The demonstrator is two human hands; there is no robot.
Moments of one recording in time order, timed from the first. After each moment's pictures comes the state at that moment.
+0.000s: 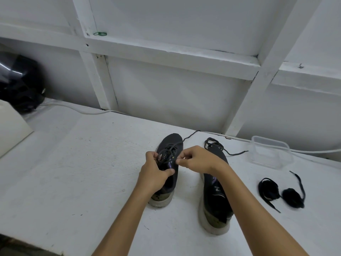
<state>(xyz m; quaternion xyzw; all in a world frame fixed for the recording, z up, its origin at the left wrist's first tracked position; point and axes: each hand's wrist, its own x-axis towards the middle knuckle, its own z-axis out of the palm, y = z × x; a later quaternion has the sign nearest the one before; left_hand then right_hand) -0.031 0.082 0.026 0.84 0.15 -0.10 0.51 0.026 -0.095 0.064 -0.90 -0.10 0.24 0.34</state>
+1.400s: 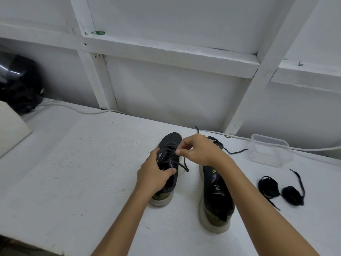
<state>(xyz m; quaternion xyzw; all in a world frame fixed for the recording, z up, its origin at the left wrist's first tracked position) -0.032 0.081 0.027 0.88 0.12 -0.08 0.45 0.035 -0.094 0.082 -0.92 -0.14 0.14 0.32</state>
